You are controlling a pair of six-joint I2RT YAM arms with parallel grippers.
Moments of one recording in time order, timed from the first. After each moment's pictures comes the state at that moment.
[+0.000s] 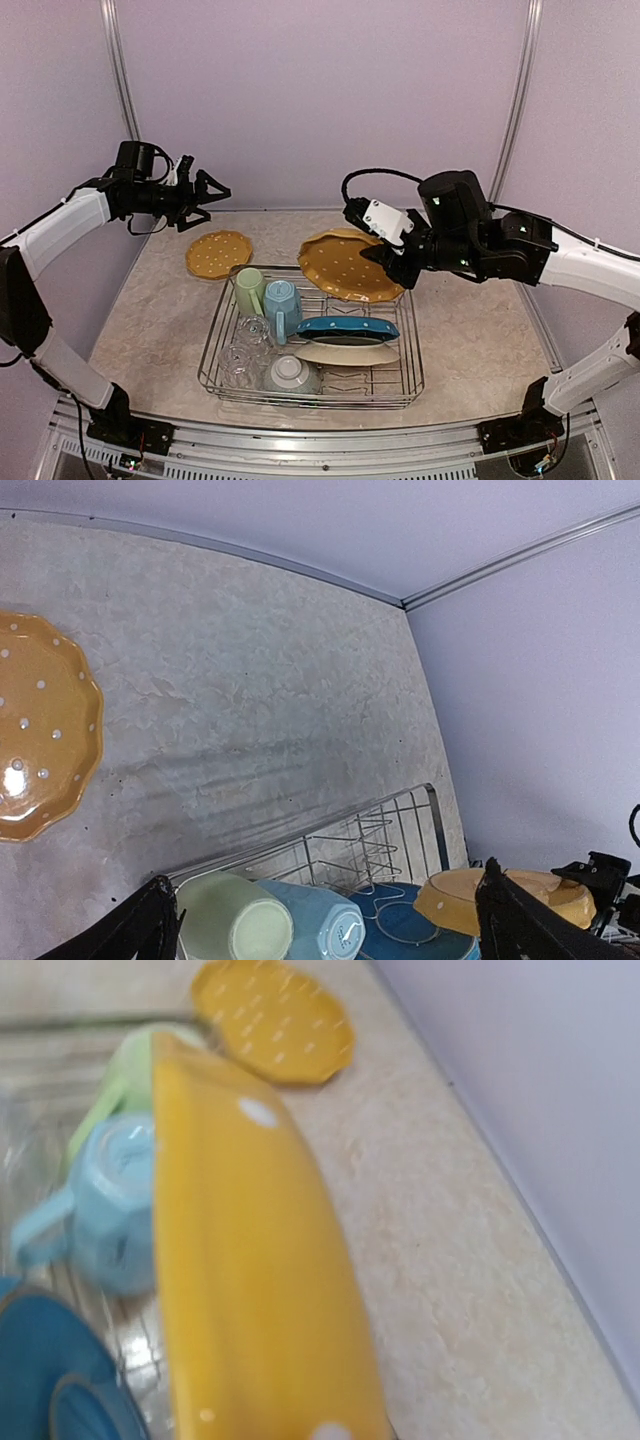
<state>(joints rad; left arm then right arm) -0.17 1.50 1.34 -0.46 0.67 -0.52 1.03 1.32 1.27 -0.47 0.21 -0.42</state>
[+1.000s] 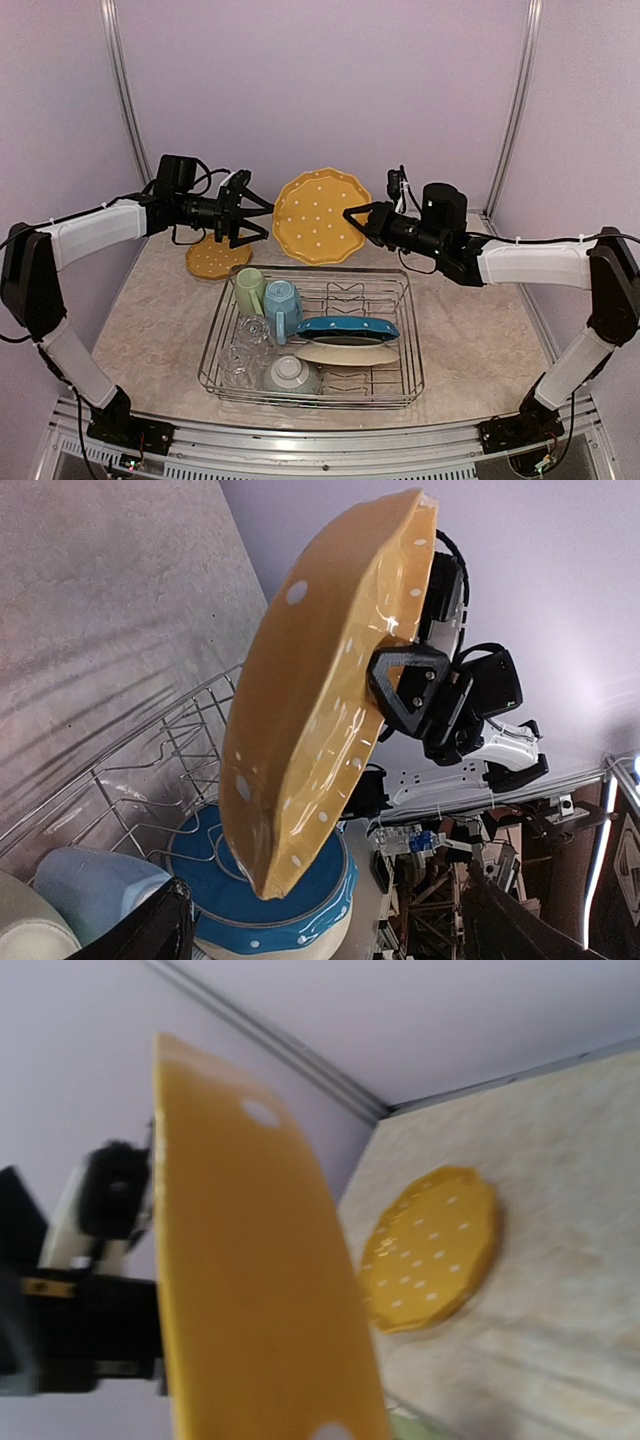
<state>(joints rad) -0.35 1.62 1.27 -0.15 1.10 -0.71 0.69 1.58 1.02 0.49 -0.26 0.86</state>
